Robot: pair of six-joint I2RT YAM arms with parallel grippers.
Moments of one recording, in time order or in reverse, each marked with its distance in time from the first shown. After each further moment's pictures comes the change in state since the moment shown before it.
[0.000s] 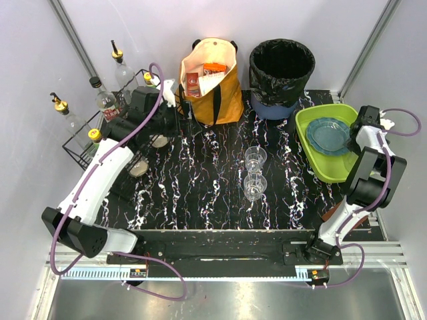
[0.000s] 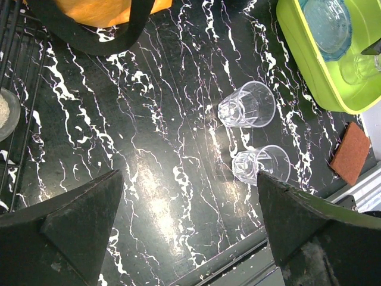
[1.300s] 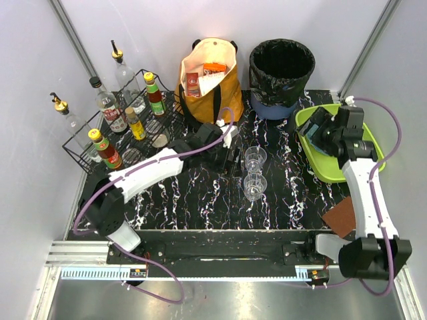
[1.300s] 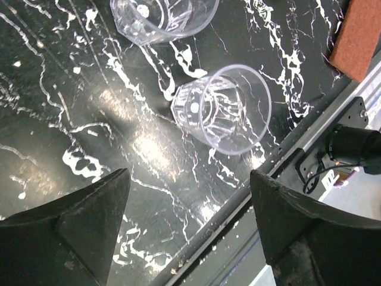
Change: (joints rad) left arm -0.365 0.216 -0.267 0.280 0.073 -0.055; right arm 0.352 -0.612 -0.146 -0.093 -0.593 0.166
